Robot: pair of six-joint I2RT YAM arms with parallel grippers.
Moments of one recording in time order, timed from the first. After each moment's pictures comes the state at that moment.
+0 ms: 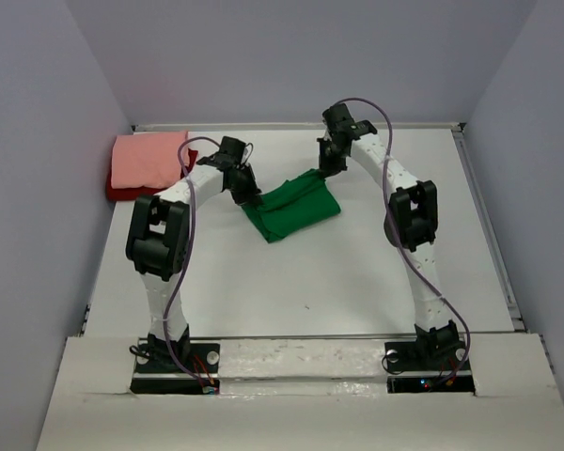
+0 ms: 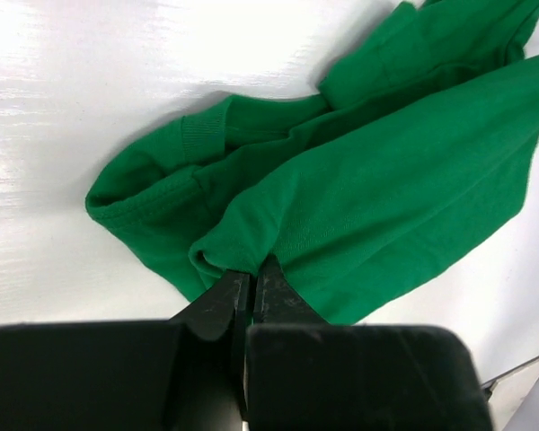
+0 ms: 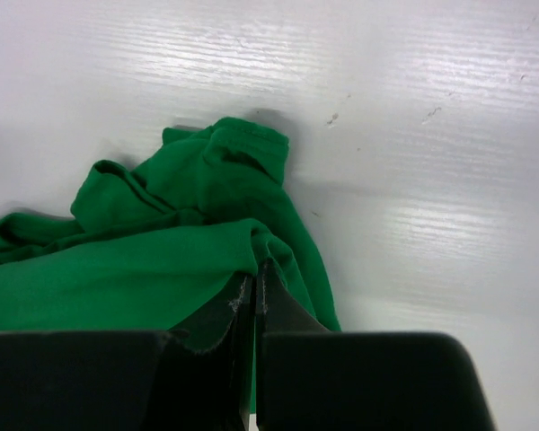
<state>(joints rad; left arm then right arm) -0.31 1.96 1.48 -0.54 0.23 -0.61 0.37 2.44 2.33 -0.94 -0.03 0.36</state>
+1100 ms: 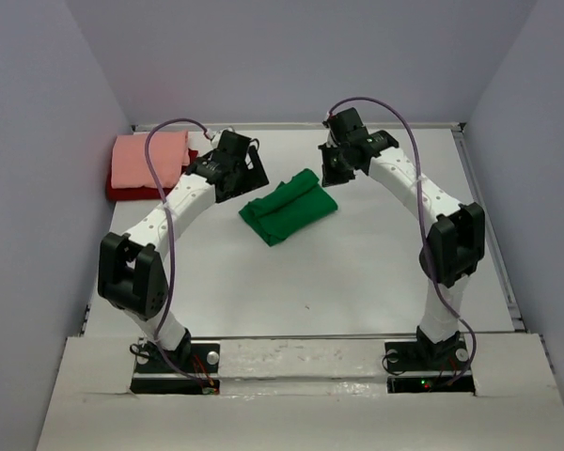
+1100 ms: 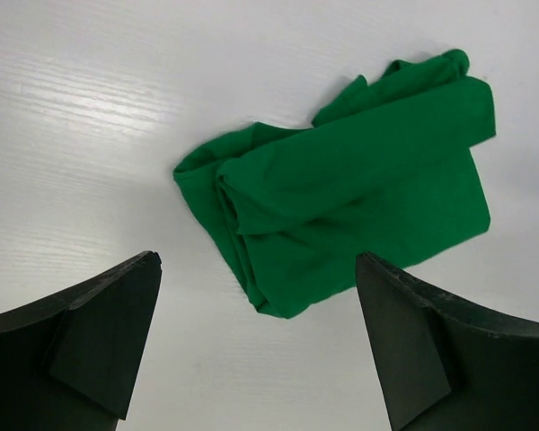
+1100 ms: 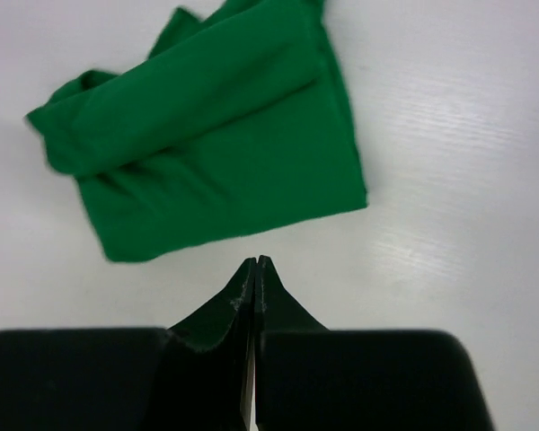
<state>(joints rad) -0.42 1.64 1.41 -0.63 -0.21 -0.70 0.45 1.97 1.87 -0.86 0.01 0.31</state>
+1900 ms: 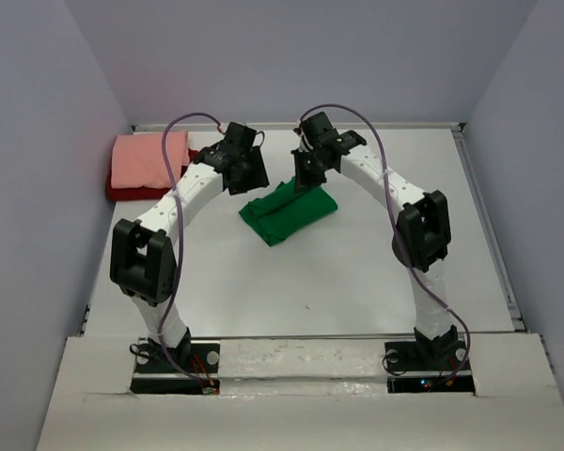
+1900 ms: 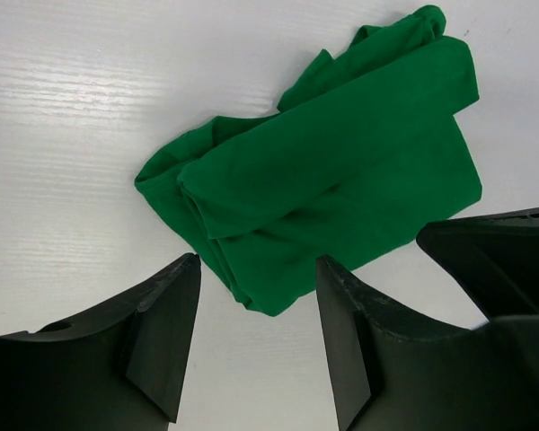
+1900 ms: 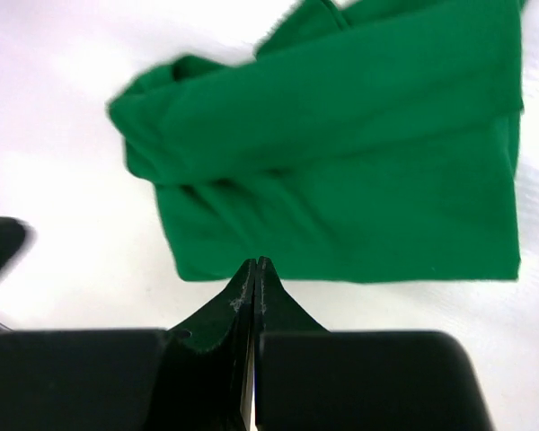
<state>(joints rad) -0.44 1.74 1.54 -0.69 -0.10 -0.60 0.54 2.14 2.00 -0.86 -0.19 0.36</state>
